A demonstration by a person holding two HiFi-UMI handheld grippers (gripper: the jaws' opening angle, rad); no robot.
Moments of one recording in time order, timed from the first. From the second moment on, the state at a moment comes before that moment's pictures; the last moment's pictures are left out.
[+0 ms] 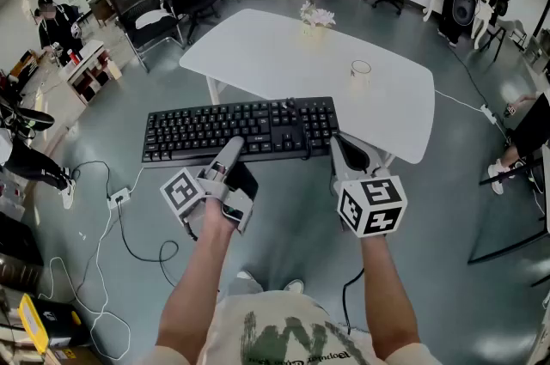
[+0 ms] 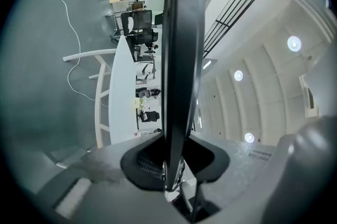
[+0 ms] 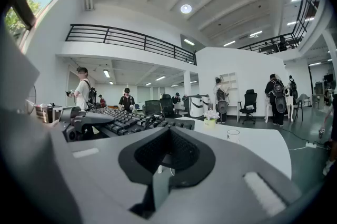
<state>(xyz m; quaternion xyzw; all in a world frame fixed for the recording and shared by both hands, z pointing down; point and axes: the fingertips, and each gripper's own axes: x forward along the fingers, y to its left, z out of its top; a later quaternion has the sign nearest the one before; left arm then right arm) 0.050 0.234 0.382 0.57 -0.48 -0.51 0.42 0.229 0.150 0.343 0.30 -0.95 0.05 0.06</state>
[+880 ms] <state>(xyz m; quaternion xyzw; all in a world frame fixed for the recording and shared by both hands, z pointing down) -0.030 0.146 0.402 0.60 -0.44 -0.49 0.45 0.153 0.084 0.361 0.35 -0.93 0.06 0.07</state>
